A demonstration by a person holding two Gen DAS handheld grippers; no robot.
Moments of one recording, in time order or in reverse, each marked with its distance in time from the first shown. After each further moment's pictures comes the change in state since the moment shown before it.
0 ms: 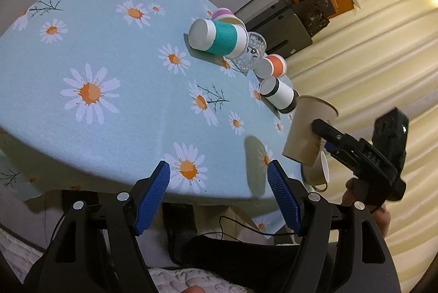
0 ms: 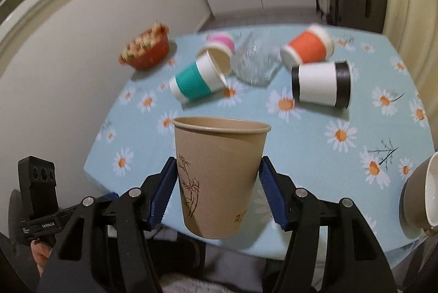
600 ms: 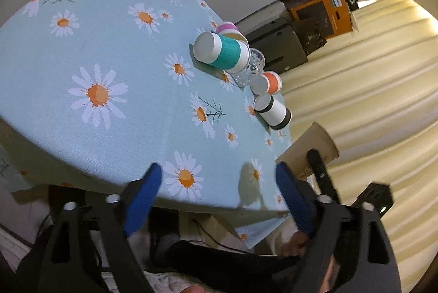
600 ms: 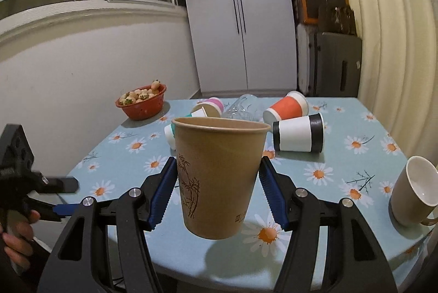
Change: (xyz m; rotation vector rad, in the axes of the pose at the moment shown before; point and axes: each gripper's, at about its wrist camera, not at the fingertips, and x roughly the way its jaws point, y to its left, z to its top) left arm -0.012 0.018 0.007 -0.103 -0.051 -0.083; right arm -0.014 0.021 -0.068 -0.125 -0.473 -0.146
